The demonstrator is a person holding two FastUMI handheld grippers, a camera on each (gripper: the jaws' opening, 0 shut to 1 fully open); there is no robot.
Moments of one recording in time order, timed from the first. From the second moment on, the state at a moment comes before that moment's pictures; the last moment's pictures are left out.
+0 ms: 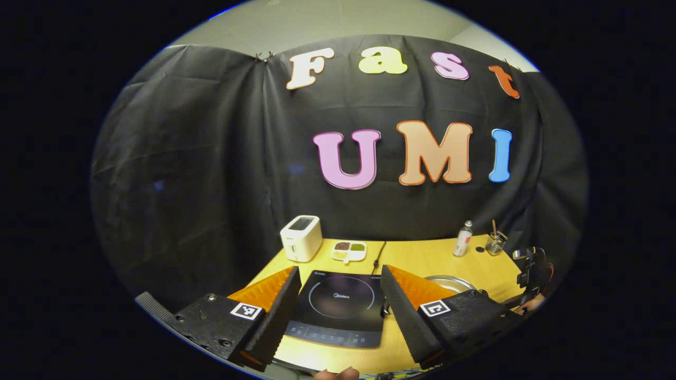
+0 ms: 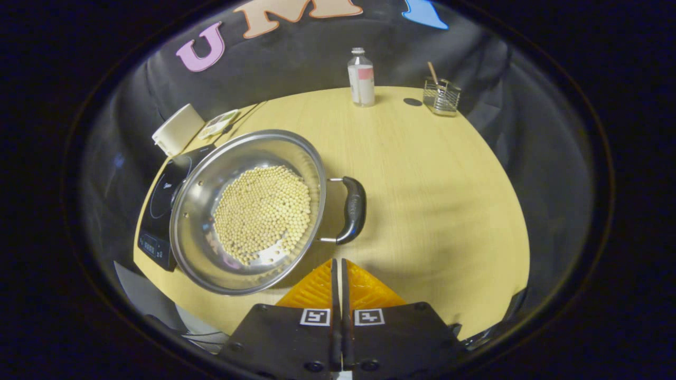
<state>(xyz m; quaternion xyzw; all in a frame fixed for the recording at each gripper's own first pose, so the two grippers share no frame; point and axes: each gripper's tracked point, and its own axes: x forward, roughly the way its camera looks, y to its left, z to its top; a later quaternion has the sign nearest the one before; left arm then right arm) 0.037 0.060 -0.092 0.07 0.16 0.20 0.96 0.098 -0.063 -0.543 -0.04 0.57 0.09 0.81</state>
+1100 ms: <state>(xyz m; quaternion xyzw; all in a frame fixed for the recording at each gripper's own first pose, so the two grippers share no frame) 0.106 0.026 -0.329 -0.05 0.45 -0.01 0.89 0.146 -0.056 -0.531 -0.04 0.55 0.04 0.83</state>
